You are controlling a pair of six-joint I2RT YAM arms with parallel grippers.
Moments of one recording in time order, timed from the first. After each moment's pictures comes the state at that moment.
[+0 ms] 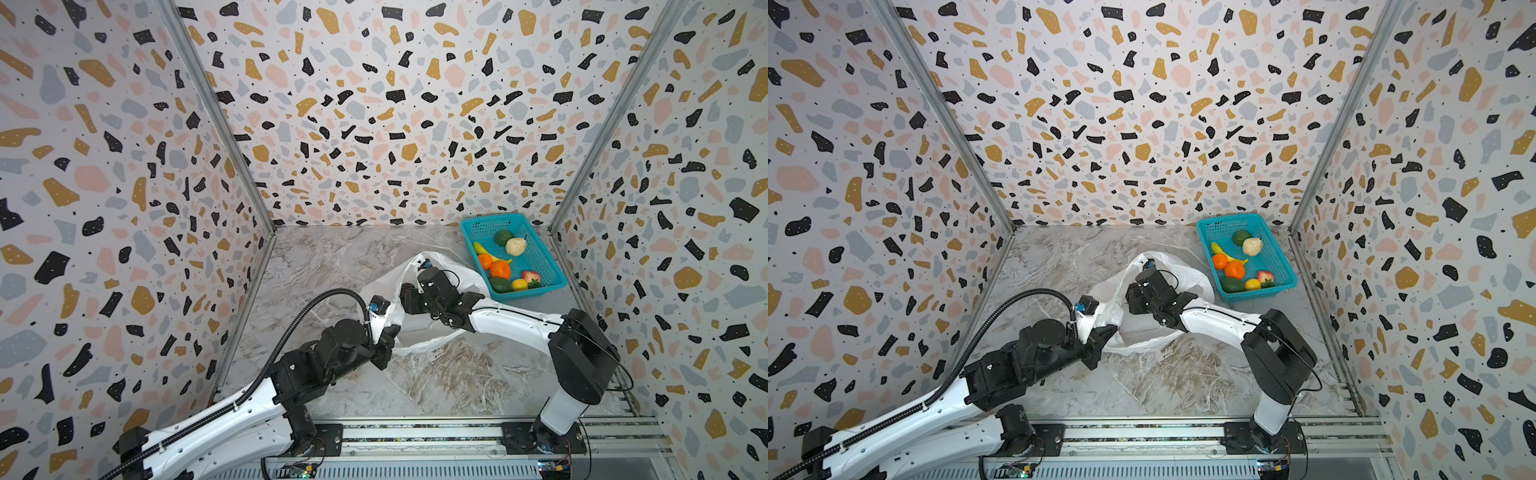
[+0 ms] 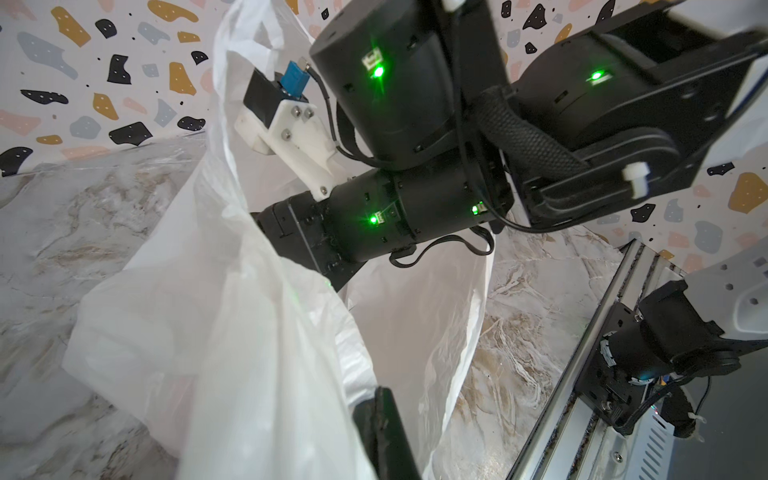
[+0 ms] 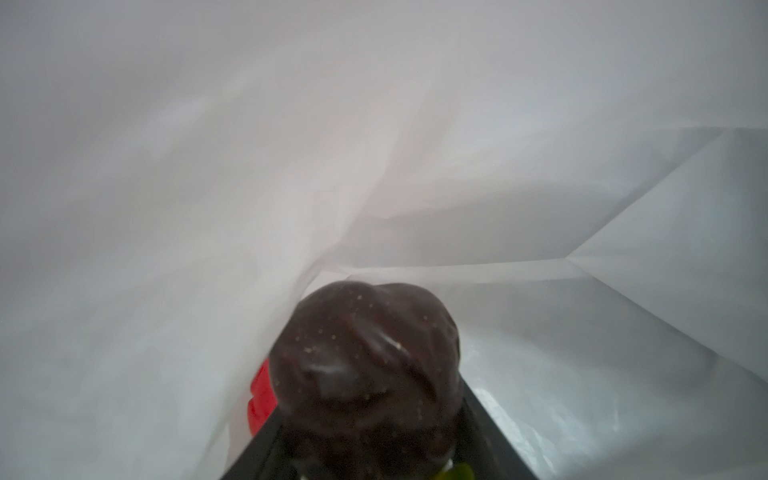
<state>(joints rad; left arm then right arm) -0.99 0.78 0.72 -0.37 -0.13 -0.27 0.83 1.69 1.13 -0.12 0.04 0.58</state>
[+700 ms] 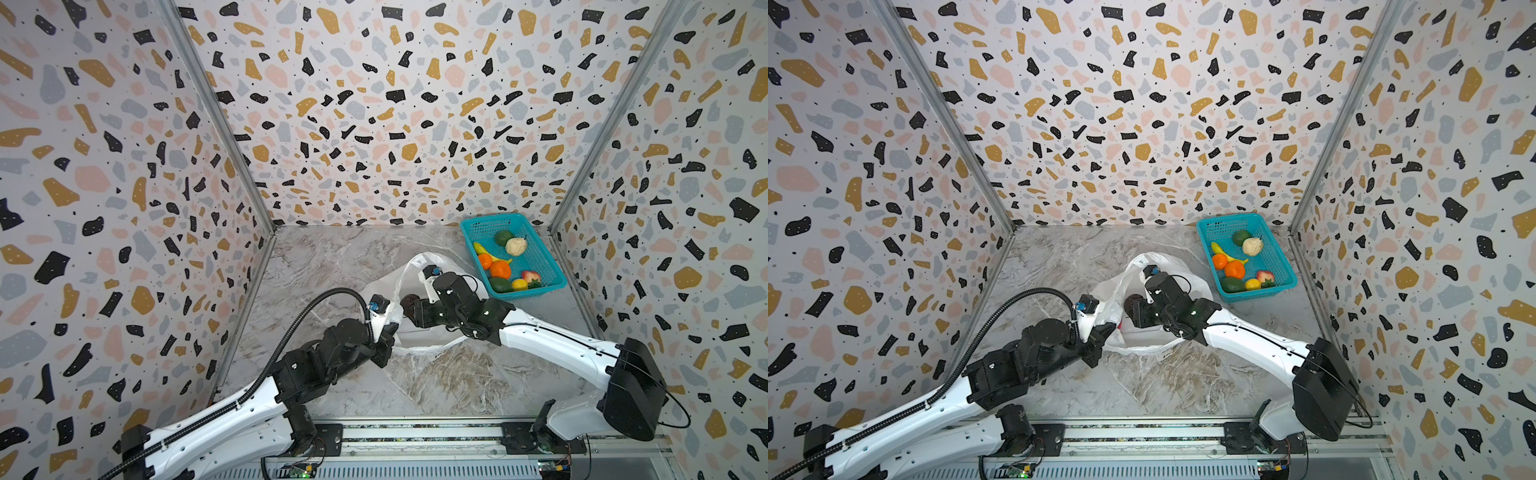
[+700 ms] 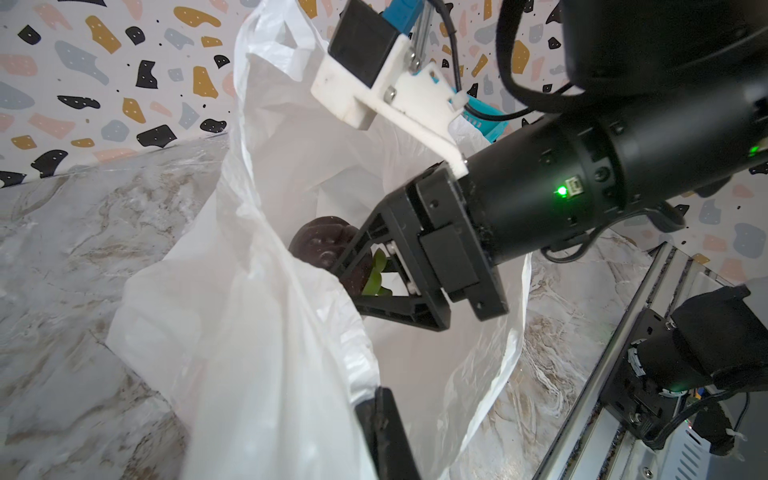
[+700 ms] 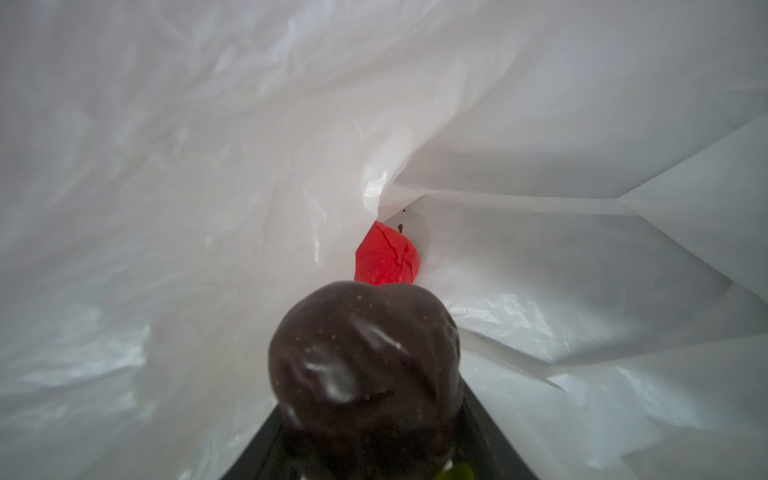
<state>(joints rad) -0.99 0.79 0.72 -0.37 -0.18 -0.26 0.88 1.42 1.07 -0.33 -0.09 0.58</state>
